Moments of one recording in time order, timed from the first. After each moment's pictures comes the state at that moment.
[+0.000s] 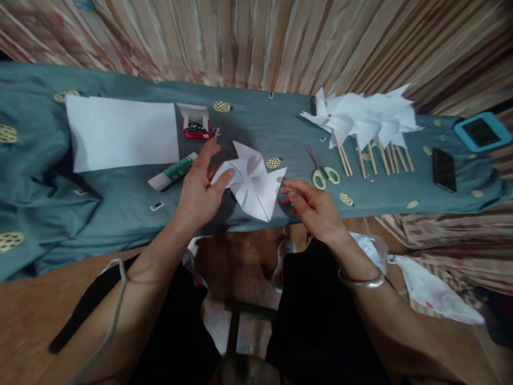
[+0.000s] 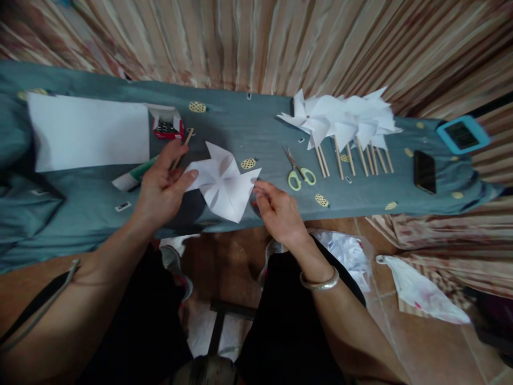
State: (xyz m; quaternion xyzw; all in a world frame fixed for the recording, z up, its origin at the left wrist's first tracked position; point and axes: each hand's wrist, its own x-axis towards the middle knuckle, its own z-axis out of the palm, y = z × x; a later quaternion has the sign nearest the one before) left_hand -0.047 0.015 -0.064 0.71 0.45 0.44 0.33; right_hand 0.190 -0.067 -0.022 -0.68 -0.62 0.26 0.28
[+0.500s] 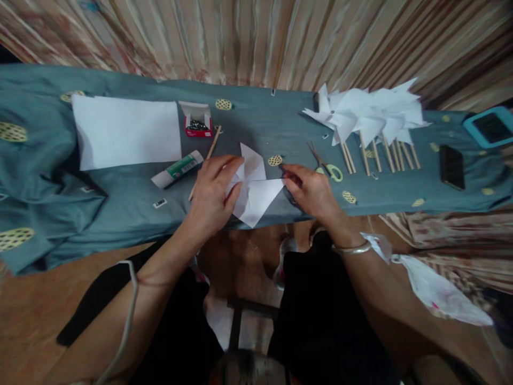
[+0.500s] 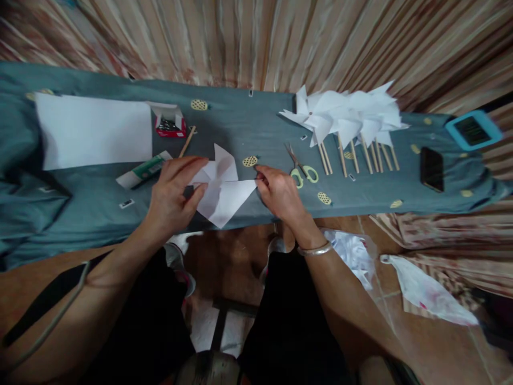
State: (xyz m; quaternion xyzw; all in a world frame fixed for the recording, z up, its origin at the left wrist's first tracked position) left_hand -0.045 -0.004 -0.046 0.83 0.40 0.37 0.10; right_hand 0.202 -0.029 -0.036 -0.63 -0.73 0.12 0.22
